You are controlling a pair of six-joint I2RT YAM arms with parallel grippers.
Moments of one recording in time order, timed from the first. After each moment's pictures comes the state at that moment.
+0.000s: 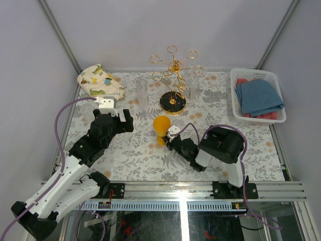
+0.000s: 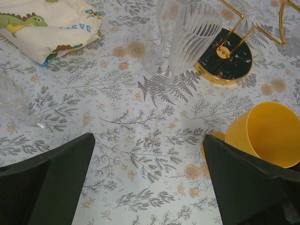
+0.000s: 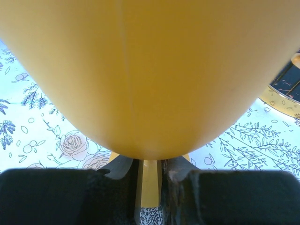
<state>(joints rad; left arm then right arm) -0.57 0.74 0.77 -0.43 -0.38 -0.32 0.98 2.00 0.43 1.46 0.21 -0.03</state>
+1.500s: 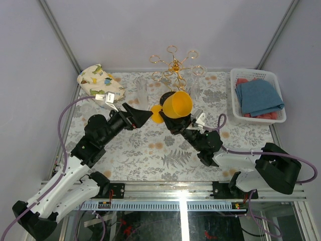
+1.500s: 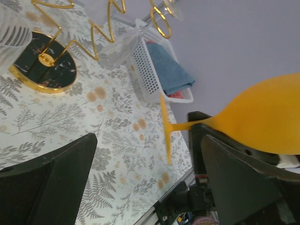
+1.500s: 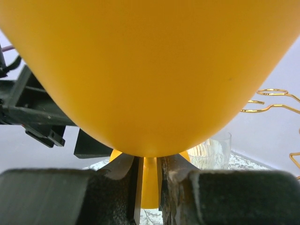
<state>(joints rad) -0.58 0.74 0.72 -0.04 0.12 -0.84 0.98 1.34 0.50 1.40 0.06 0.04</state>
